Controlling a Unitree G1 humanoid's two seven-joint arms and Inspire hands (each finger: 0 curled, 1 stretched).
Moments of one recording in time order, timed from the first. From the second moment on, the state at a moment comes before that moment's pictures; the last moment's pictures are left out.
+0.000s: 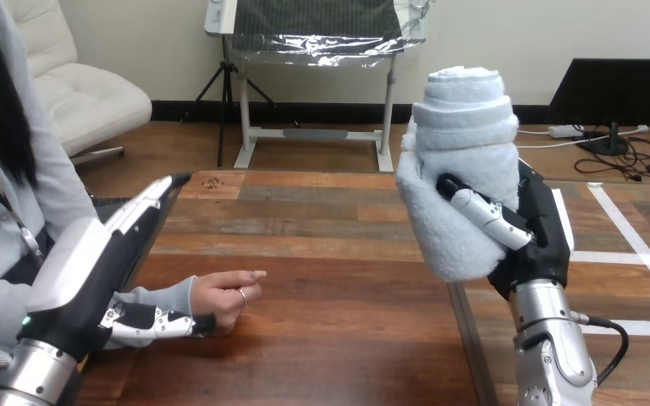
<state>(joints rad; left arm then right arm) -0.11 0.54 0.06 0.67 0.55 -0.86 0.18 -0.40 -0.02 -0.28 0.78 0.35 -0.50 0.34</state>
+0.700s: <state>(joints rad) -0.23 0.56 -0.08 0.95 0.64 -0.85 0.27 -0.35 0.00 -0.27 0.66 0.36 -0.45 0.34</state>
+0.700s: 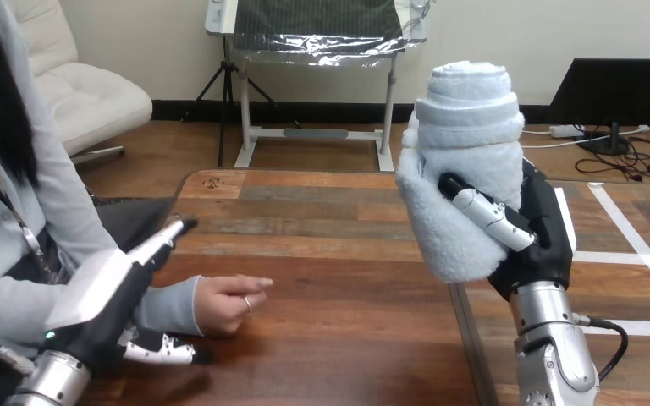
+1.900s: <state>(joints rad) -0.44 0.58 -0.23 1.16 0.67 -0.75 0.24 -0.23 0.02 -0.24 0.45 0.38 -0.38 0.35</state>
